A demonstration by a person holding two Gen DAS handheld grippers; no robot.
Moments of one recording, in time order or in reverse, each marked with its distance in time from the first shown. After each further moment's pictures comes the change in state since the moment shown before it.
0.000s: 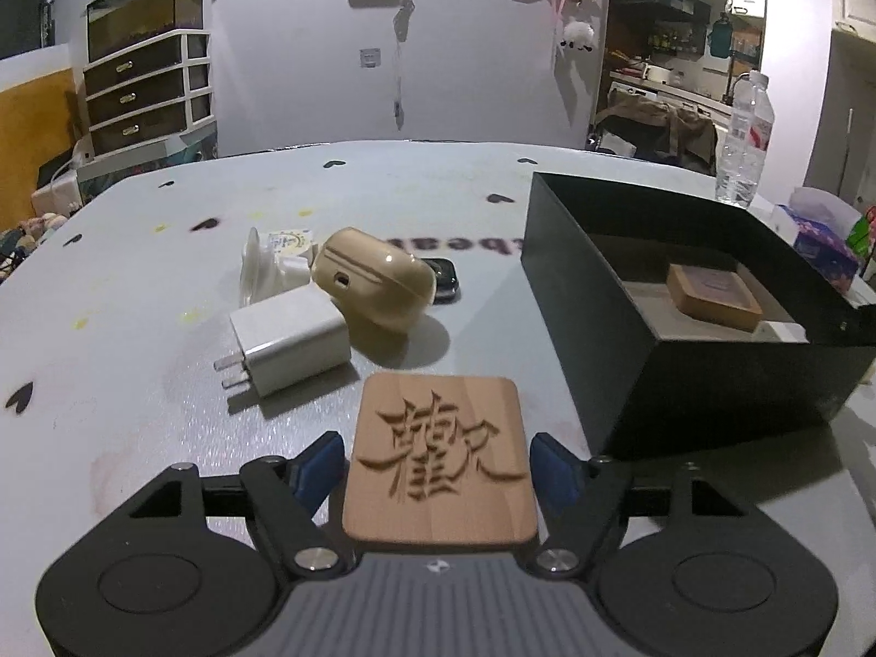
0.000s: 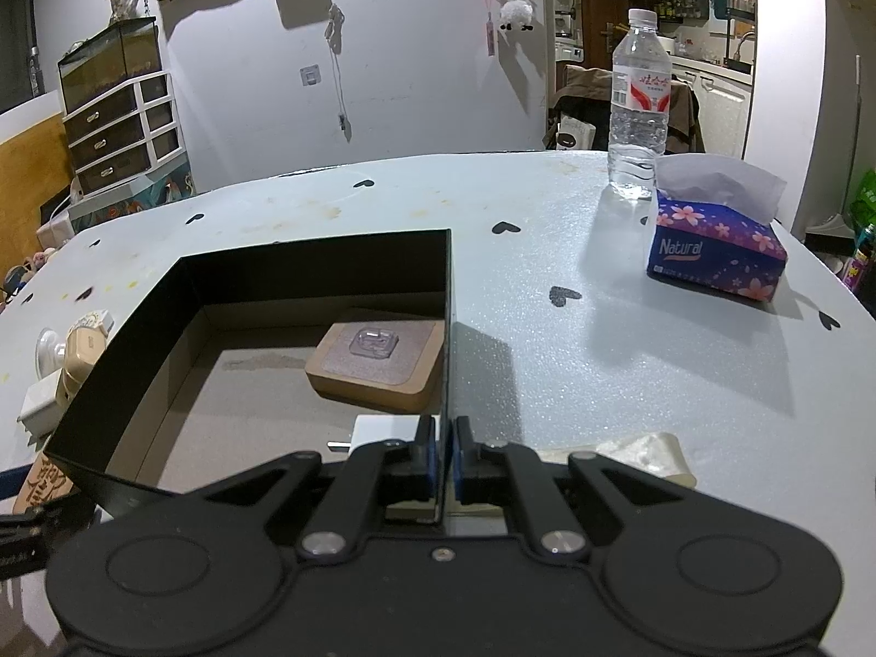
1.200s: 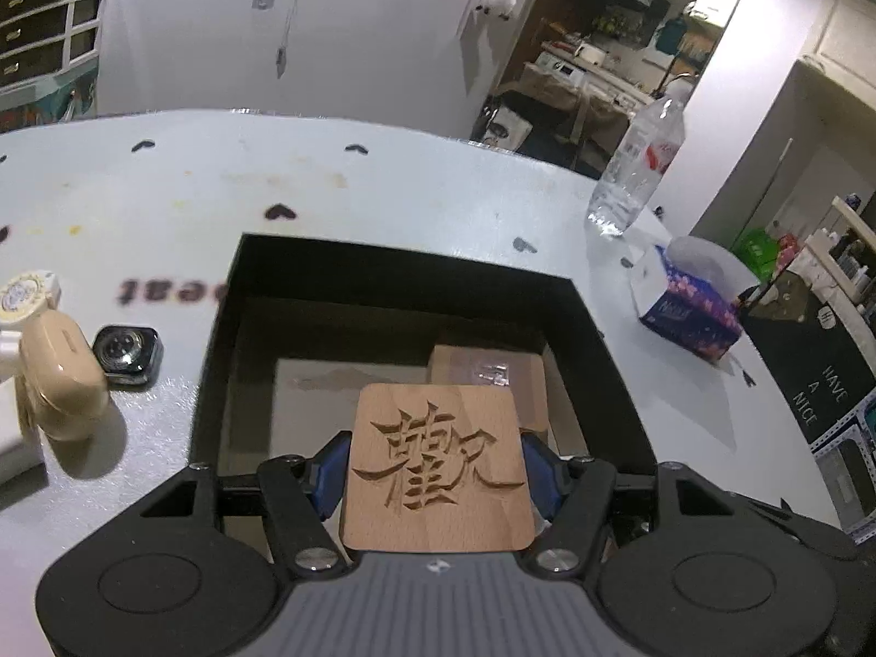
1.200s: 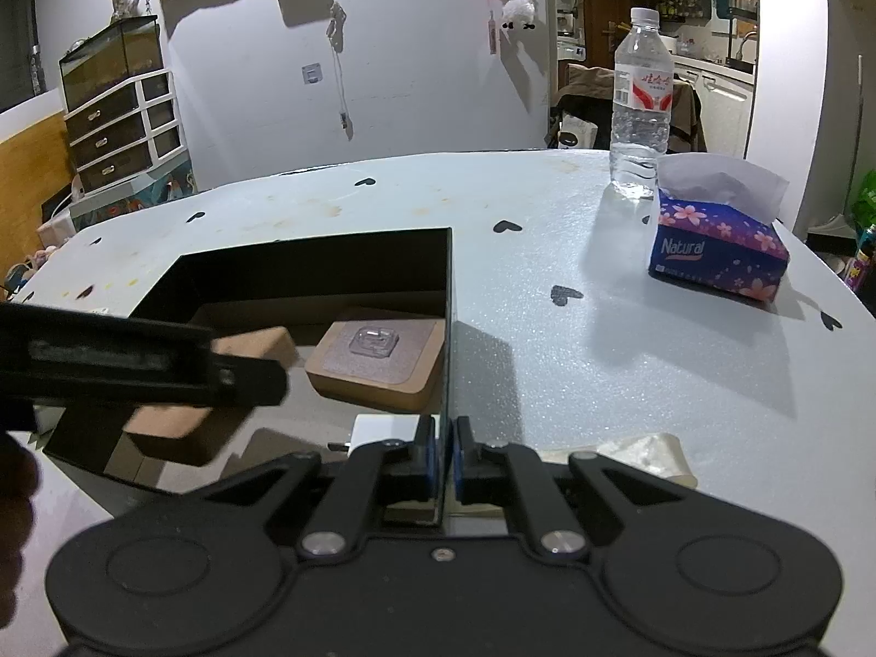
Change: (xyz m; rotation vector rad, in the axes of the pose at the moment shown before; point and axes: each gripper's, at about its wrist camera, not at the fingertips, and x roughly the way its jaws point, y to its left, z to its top) left arm 0.047 -0.111 0.093 -0.112 0.157 -0.281; right arm 0.001 -0.001 0.001 -0.001 0.005 0.004
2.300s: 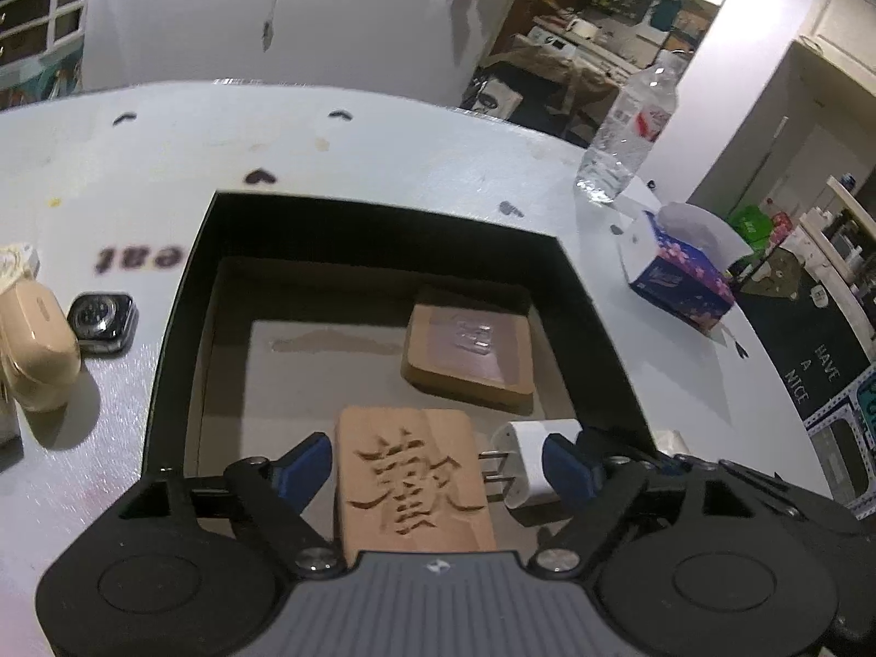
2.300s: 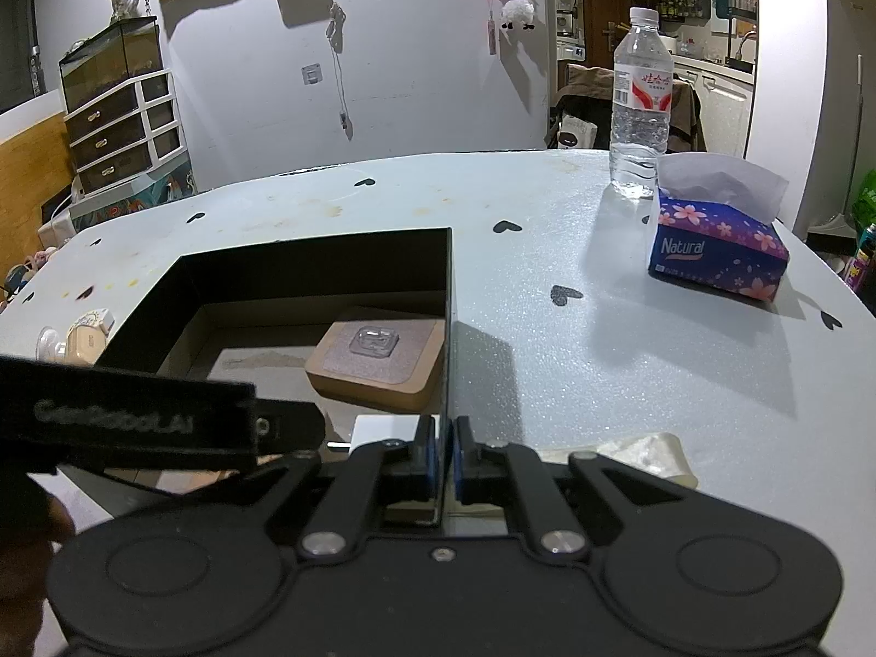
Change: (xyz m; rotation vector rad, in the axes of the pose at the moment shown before) left arm 0.001 -0.007 -0.010 0.023 0.044 -0.027; right arm -0.001 0.000 0.000 0.000 0.000 -0.001
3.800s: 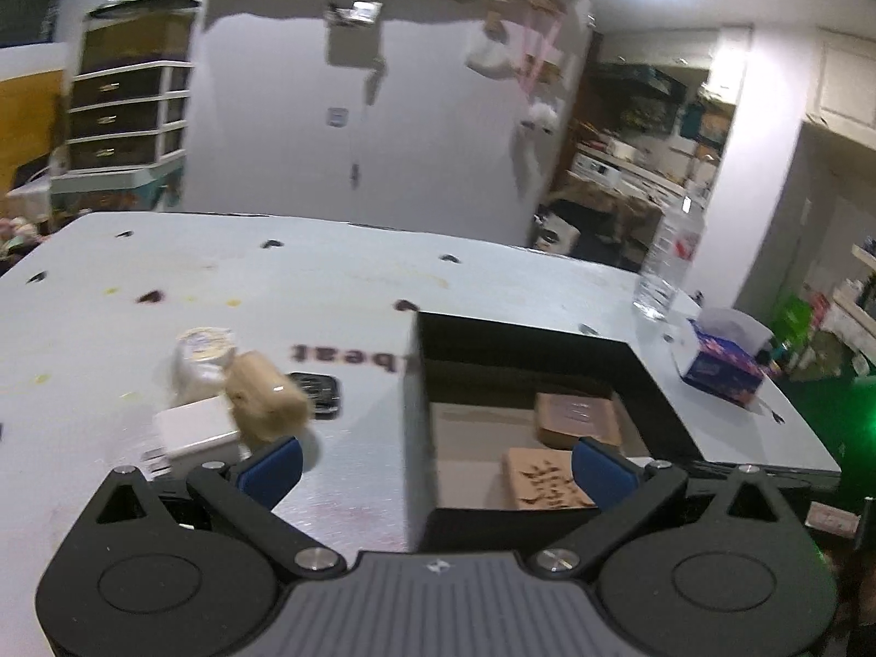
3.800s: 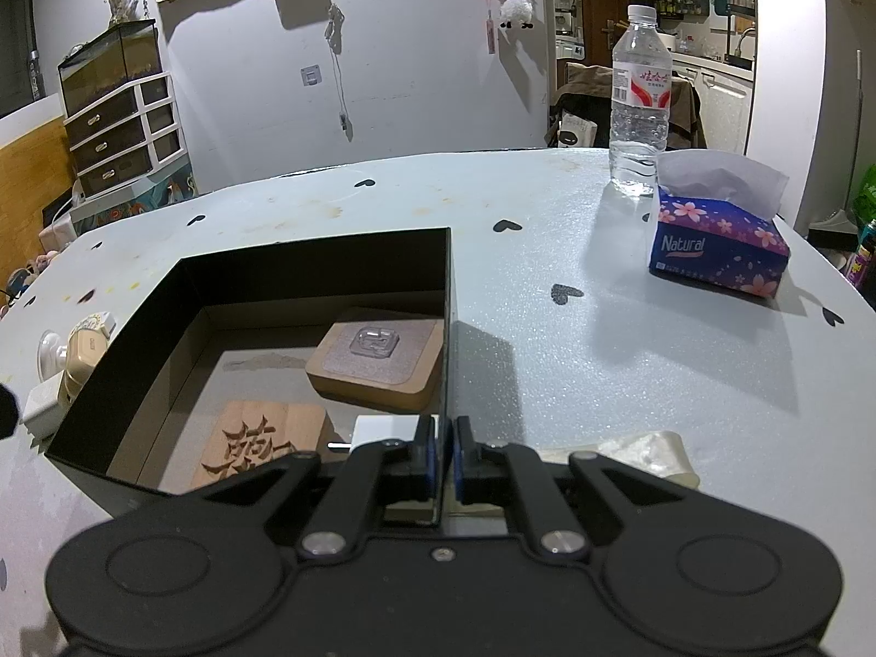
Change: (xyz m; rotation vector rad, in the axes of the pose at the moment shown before) left arm -0.113 0.051 -0.050 -0.003 -0.325 0.159; right arm 0.000 -0.001 0.000 0.006 0.001 0.005
